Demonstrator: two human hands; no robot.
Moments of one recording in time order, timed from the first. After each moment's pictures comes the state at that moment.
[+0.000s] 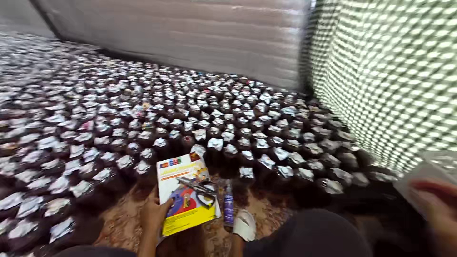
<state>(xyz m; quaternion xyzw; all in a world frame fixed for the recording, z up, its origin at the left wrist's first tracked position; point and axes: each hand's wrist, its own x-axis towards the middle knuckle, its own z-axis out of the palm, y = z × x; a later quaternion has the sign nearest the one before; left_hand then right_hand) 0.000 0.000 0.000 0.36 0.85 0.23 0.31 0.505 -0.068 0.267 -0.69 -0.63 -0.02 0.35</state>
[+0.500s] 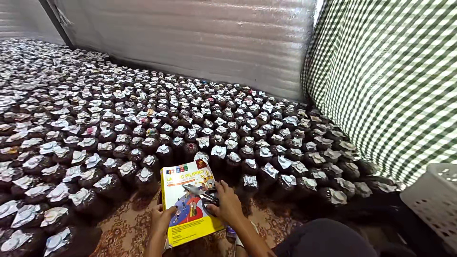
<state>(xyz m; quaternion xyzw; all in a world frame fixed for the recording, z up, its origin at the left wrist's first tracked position) 0.013 0.006 -0.010 0.19 0.75 0.45 0.45 0.256 0.063 0.028 -0.64 -0.73 0.25 0.06</state>
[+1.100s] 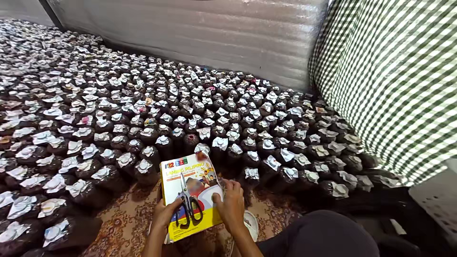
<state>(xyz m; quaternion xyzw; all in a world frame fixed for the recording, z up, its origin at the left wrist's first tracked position) 0.018 0.007 -0.019 0.20 0.71 0.43 0.52 0.248 0.036 0.018 -0.72 -0.61 0.24 0.22</state>
